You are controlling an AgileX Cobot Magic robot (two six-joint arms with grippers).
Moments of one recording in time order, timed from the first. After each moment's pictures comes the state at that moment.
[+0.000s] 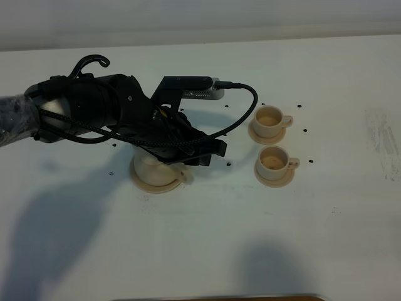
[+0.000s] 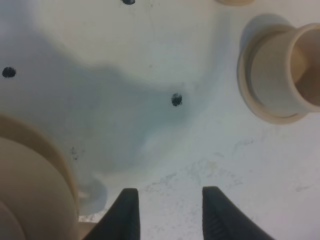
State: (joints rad) left arm -0.55 1.90 -1.17 -0.50 0.44 0.11; right arm 0.26 0.04 -0.52 0.00 1.12 0.05
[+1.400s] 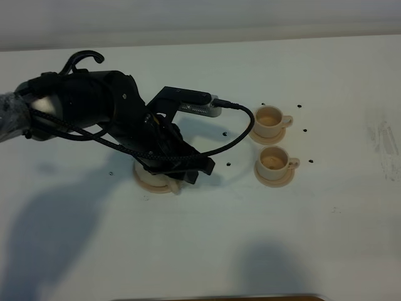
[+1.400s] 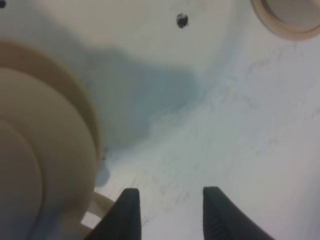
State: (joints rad) left arm -0.54 1.88 -1.17 -0.40 0.62 0.14; right arm 0.26 0.04 -0.52 0.00 1.12 0.05
